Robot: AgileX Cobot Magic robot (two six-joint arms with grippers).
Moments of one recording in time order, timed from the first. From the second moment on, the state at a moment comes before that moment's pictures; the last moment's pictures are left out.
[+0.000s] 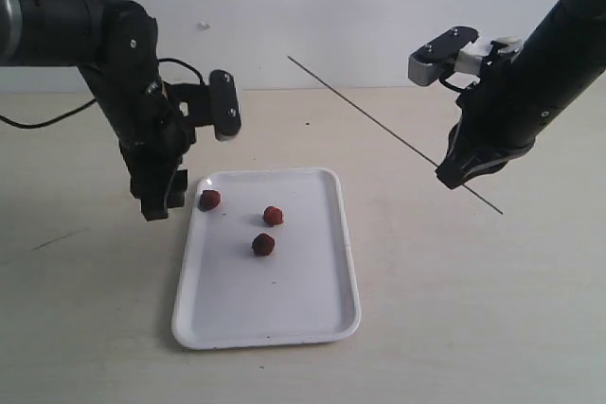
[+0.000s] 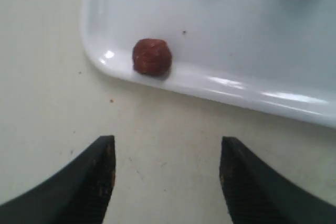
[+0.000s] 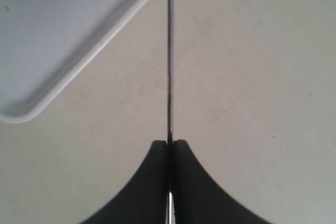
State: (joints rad) left arm -0.50 1.99 -1.43 0.16 0.83 0.88; right arm 0.09 1.74 -1.21 0.32 0.88 -0.75
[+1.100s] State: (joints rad) left arm -0.55 2.23 -1.61 0.20 0.88 1.05; right arm 0.09 1.74 -1.22 0.32 0.86 -0.76
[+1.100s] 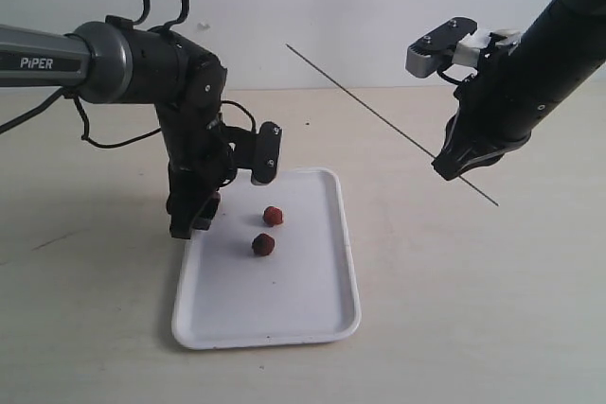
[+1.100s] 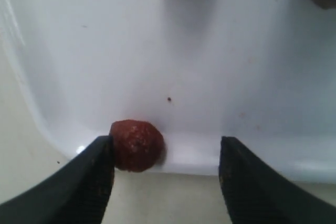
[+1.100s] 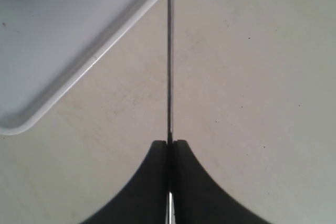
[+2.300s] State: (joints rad) left arm -0.55 2.24 -1.61 0.39 0.84 1.09; right arm 0.09 1.74 -1.22 0.32 0.83 -0.76
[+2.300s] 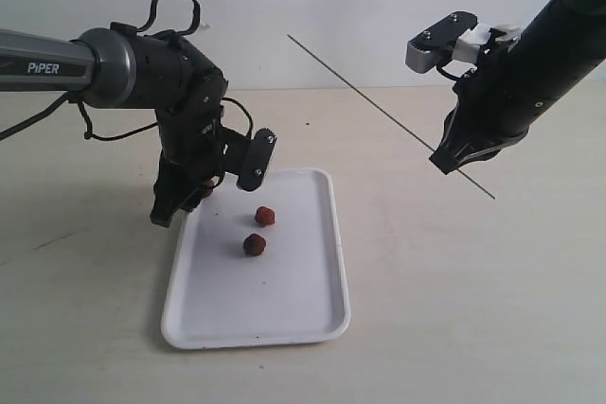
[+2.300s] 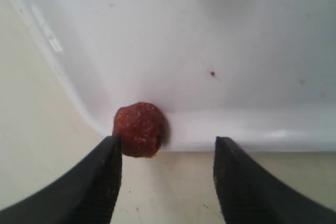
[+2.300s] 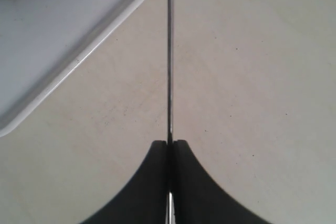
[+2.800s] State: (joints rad) left arm -0.55 2.24 -1.61 0.38 0.79 1.03; right arm 0.09 1.74 -1.22 0.32 0.82 -0.76
